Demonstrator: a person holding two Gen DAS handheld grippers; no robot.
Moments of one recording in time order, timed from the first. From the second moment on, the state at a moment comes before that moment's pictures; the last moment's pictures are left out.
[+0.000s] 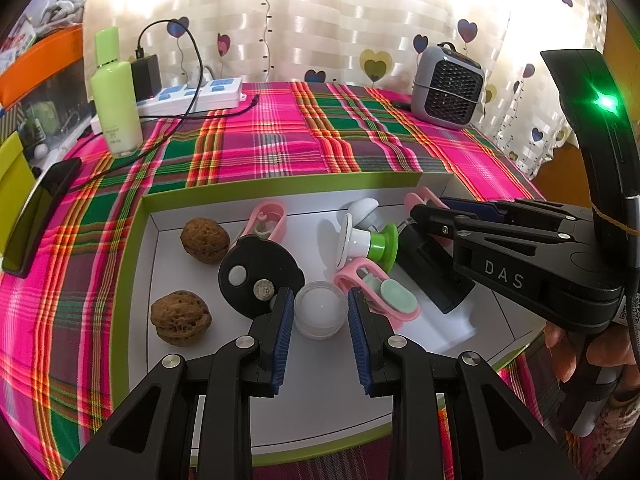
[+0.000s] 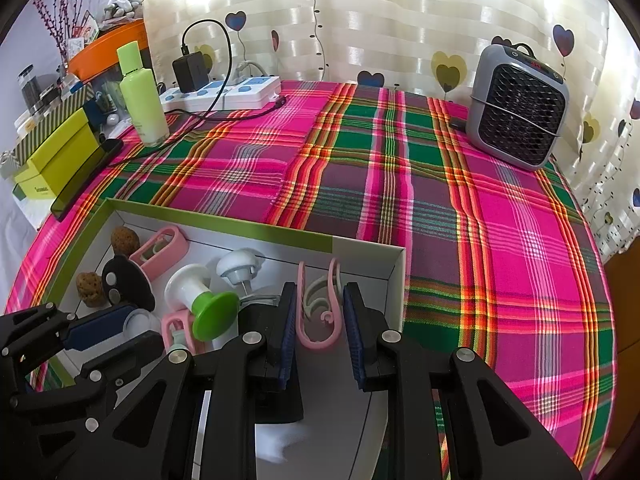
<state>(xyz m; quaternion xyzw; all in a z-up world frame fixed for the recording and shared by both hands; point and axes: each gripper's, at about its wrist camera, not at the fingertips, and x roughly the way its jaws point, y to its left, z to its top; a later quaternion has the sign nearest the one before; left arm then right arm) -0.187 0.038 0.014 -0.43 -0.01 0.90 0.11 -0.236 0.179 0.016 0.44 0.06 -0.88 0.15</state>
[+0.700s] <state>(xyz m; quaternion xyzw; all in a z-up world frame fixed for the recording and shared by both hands) -0.183 0.035 0.018 -0.43 -0.02 0.90 0.11 -0.230 0.182 0.019 0.43 0.05 -0.89 0.15</state>
